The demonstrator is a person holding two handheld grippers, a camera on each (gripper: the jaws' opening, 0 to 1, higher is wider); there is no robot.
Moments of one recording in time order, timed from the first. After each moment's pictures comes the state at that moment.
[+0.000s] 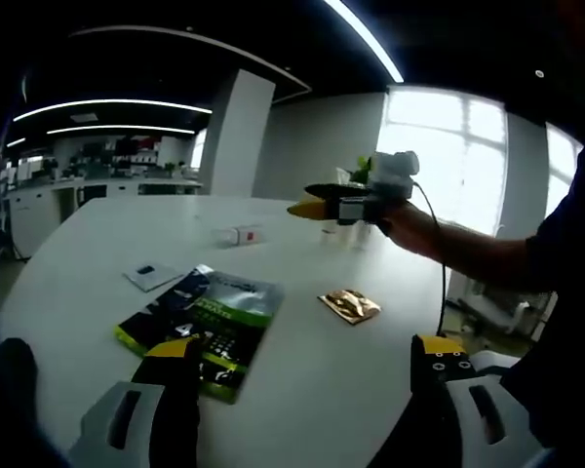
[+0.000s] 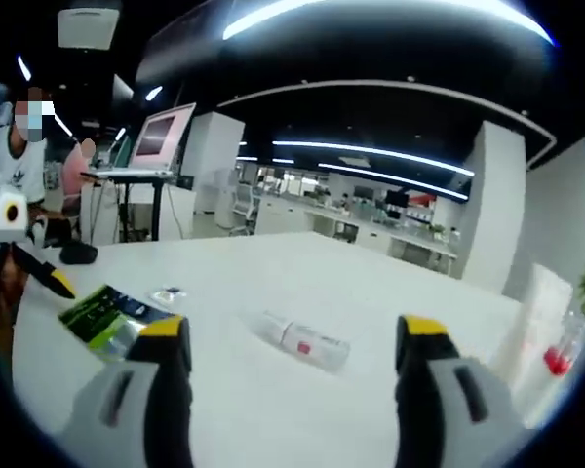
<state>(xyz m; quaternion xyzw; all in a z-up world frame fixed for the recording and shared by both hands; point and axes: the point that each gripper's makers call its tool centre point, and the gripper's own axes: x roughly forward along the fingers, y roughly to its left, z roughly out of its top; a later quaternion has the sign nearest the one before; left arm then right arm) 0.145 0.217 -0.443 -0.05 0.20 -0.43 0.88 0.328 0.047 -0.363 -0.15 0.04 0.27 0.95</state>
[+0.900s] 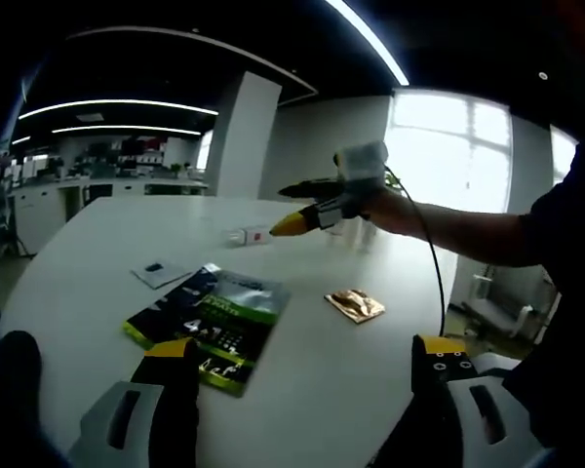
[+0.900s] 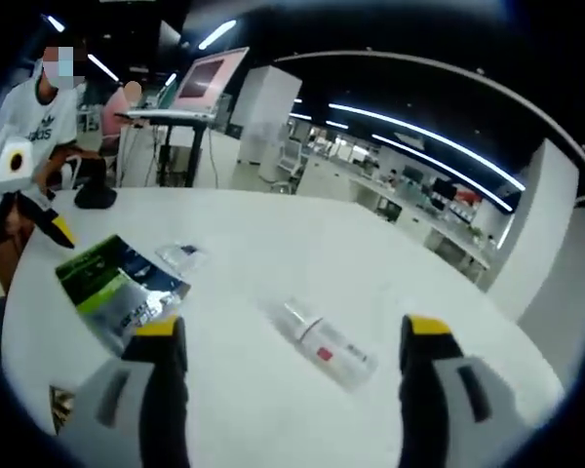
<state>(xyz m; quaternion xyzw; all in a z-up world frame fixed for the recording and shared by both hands) 0.146 0.226 -0.446 -0.05 0.20 -0.42 0.88 0.359 0.085 -0.392 -0.26 0.12 0.35 0.89</state>
